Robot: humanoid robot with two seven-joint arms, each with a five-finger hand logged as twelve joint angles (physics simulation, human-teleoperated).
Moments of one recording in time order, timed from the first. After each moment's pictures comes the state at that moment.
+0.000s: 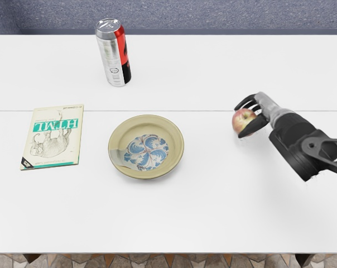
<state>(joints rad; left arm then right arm) -0.02 0.00 -0.08 -0.28 0.23 -0.17 0.38 1.04 -0.64 0.12 1.60 -0.81 -0.61 -0.61</state>
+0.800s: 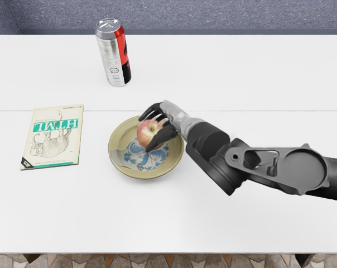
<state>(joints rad) -0.02 0.00 -0.08 -0.28 0.23 -0.17 0.38 1.04 -0.24 0.22 1.60 -0.80 -0.61 -0.61</state>
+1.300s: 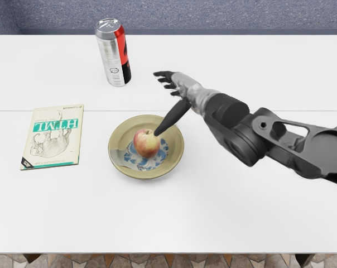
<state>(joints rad) -0.02 0.00 -0.08 -0.28 0.23 -0.17 0.38 0.98 -0.32 0.50 1.60 -0.80 -0.39 -0.61</state>
